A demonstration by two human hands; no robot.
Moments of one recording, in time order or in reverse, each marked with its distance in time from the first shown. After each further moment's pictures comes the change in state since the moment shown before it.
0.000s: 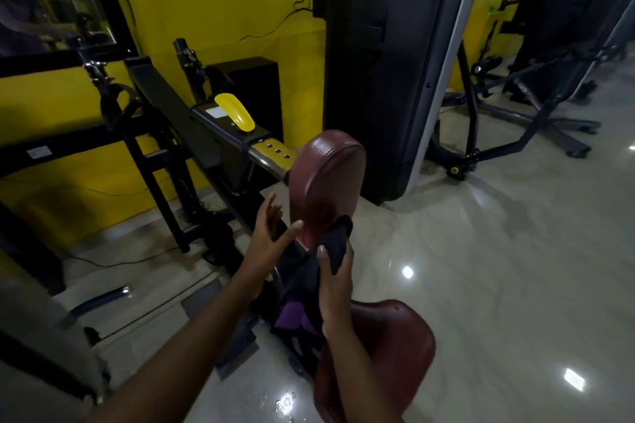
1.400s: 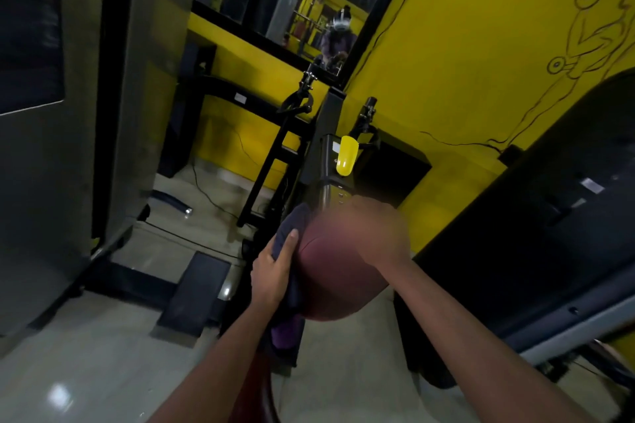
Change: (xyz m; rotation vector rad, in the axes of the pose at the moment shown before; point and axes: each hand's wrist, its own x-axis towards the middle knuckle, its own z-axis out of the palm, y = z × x) left_hand 0.051 -0.017 0.100 -0.331 1.096 -0.083; right_hand 0.194 -0.149 0.002 -0.918 -0.733 -1.275
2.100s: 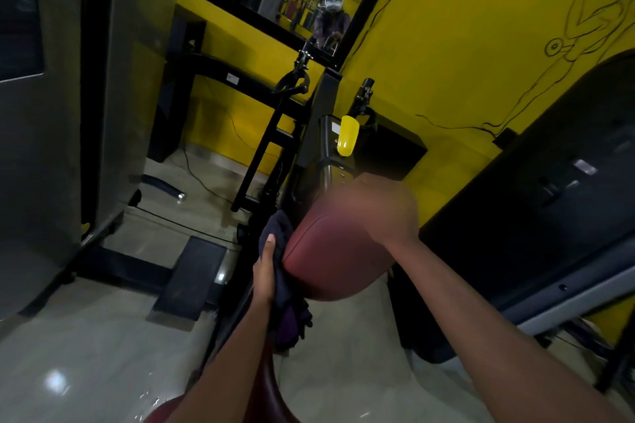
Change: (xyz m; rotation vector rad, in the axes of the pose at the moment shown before) left_hand 0.045 -0.113 0.006 -0.483 -0.111 -0.412; right_hand -0.001 -0.001 0.003 -0.018 0.053 0.037
